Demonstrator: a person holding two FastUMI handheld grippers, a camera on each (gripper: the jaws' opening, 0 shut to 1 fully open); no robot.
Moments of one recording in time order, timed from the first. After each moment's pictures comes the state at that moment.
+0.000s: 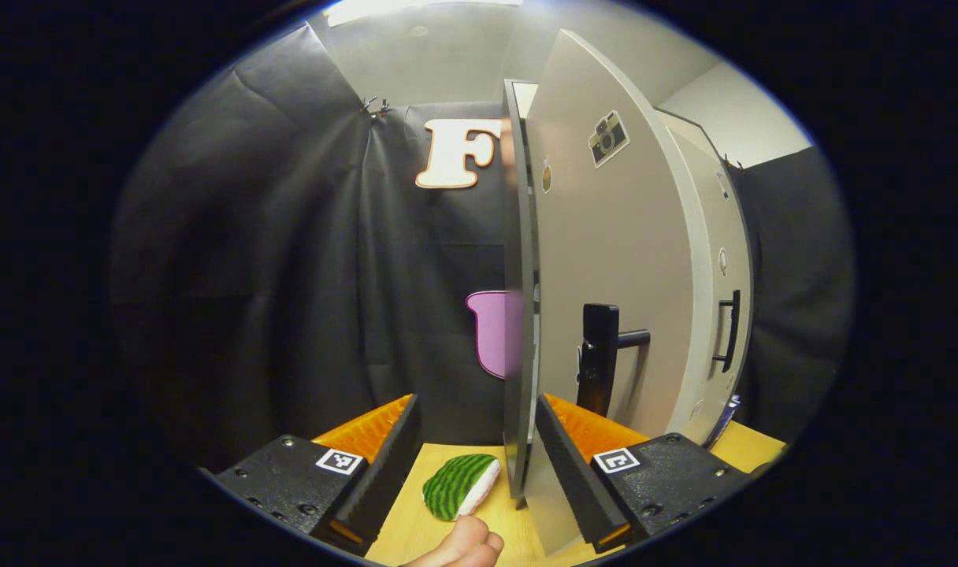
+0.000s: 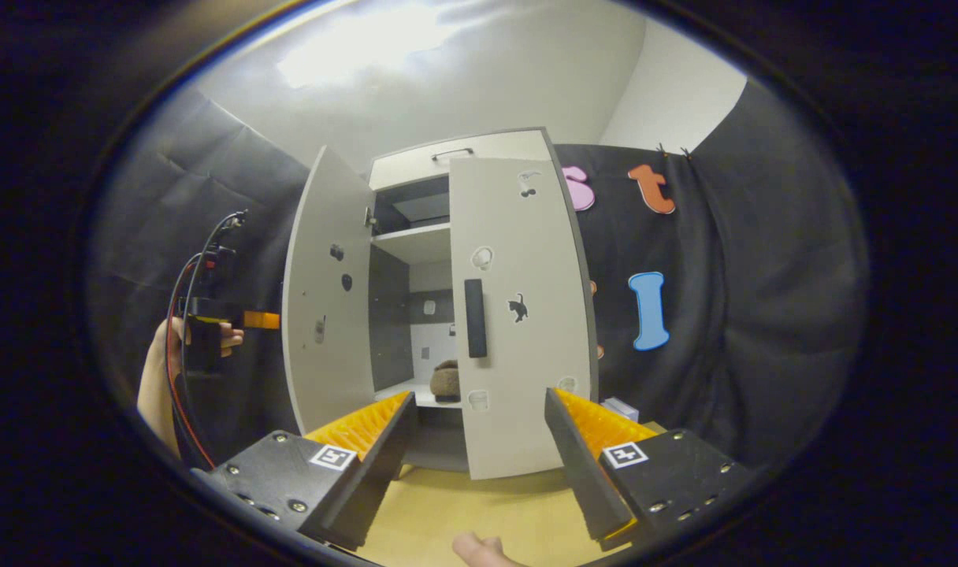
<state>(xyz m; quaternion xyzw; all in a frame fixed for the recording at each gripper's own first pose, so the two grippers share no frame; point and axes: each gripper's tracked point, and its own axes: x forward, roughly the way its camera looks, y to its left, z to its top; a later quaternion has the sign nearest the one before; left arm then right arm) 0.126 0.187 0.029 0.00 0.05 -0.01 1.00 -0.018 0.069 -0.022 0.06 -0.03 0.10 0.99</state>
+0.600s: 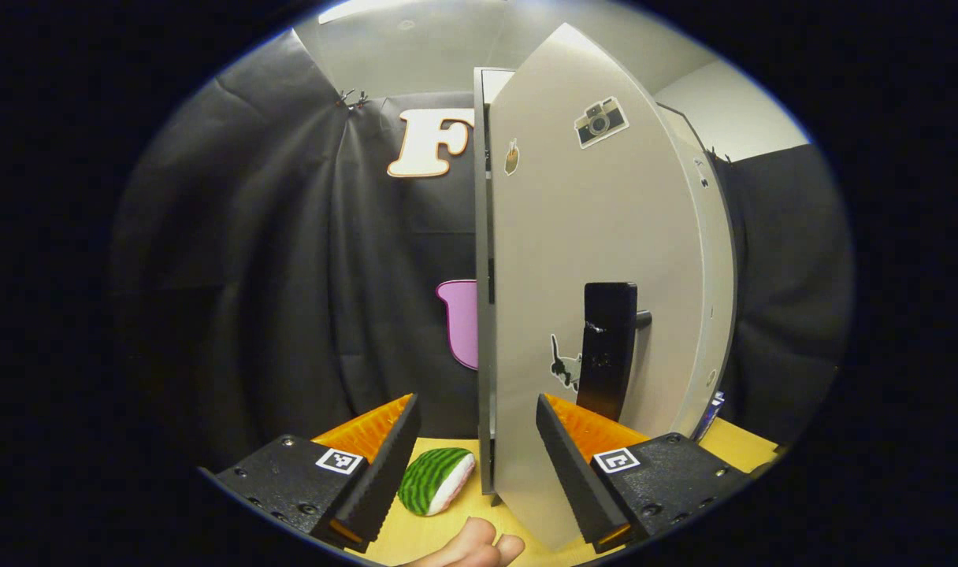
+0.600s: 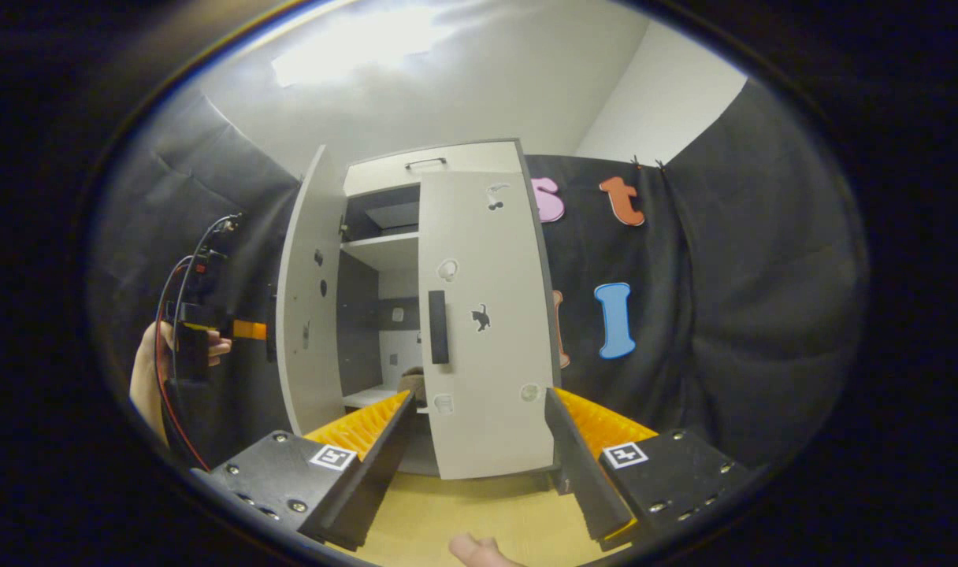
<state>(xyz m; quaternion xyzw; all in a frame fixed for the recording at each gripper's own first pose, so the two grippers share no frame) 0.126 0.138 0.011 -0.01 0.06 -0.04 1.00 -0.019 0.035 -0.022 0.06 -0.03 0.05 1.00</state>
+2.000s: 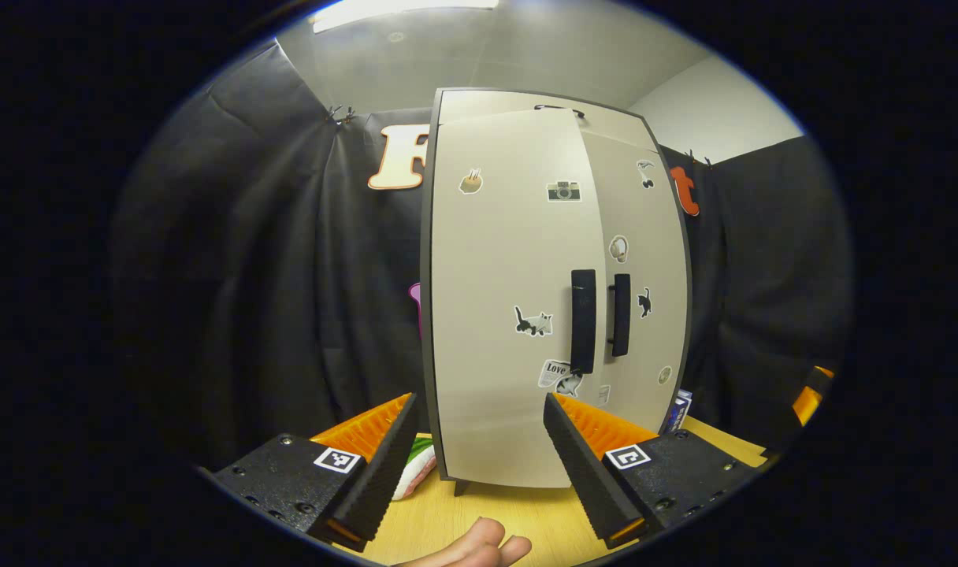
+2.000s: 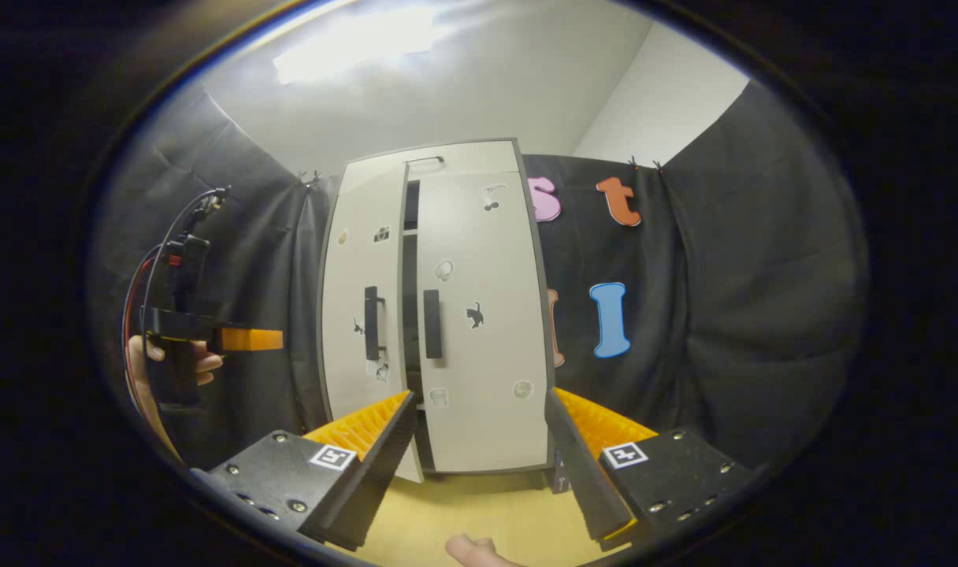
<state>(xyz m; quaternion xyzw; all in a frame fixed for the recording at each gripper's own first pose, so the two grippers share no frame) 0.053 0.068 0.005 -0.01 0.04 -0.04 1.00 -0.022 0.038 -0.029 0.05 -0.03 0.05 1.00</state>
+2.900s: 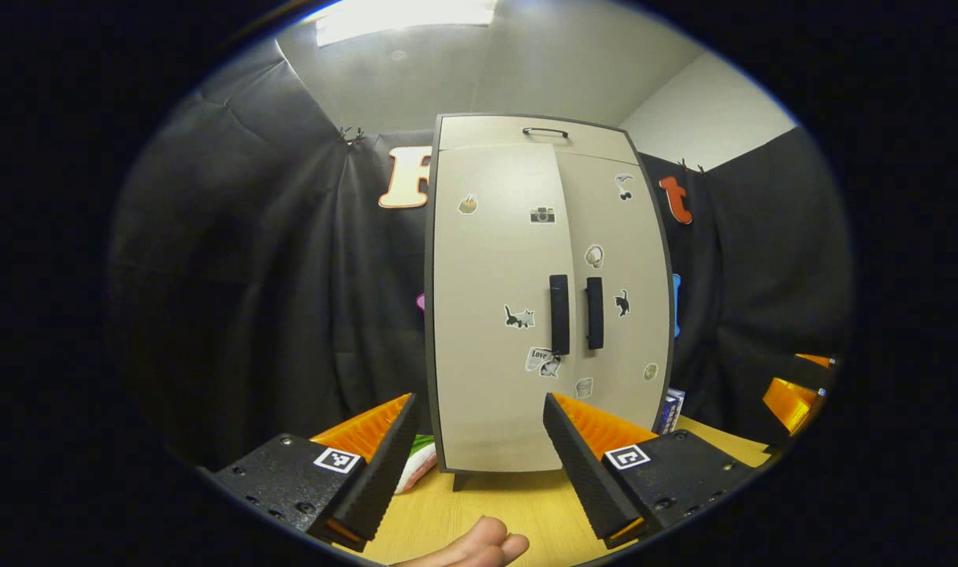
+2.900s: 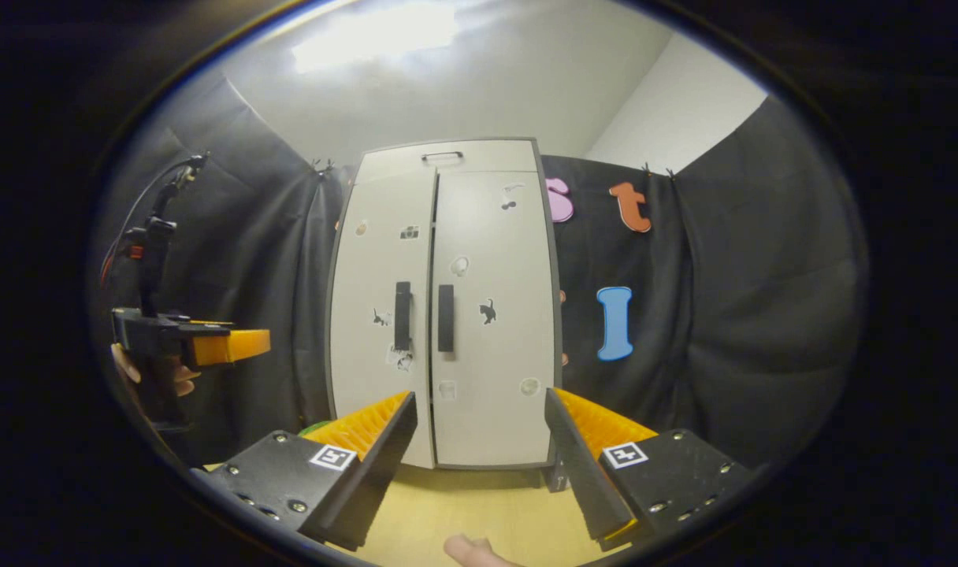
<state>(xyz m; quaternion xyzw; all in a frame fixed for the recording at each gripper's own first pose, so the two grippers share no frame) -0.012 0.047 0.001 0.00 0.00 -0.03 1.00 -0.031 0.053 -0.034 0.01 -0.02 0.05 1.00</state>
